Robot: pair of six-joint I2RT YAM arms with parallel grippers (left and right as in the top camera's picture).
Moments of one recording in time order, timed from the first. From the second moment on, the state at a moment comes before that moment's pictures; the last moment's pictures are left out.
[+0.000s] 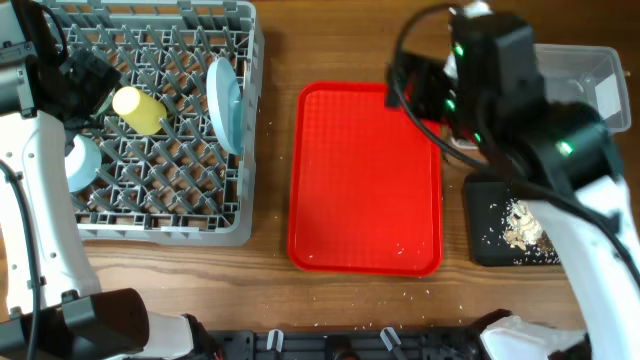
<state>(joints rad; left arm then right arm) 0.28 1.63 1.80 -1.25 -0.13 -0.70 0.44 1.39 1.76 -1.17 0.16 0.57</state>
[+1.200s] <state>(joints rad) 0.28 1.63 1.80 -1.25 -0.13 -0.70 0.20 0.07 0.08 -0.09 0.06 0.28</state>
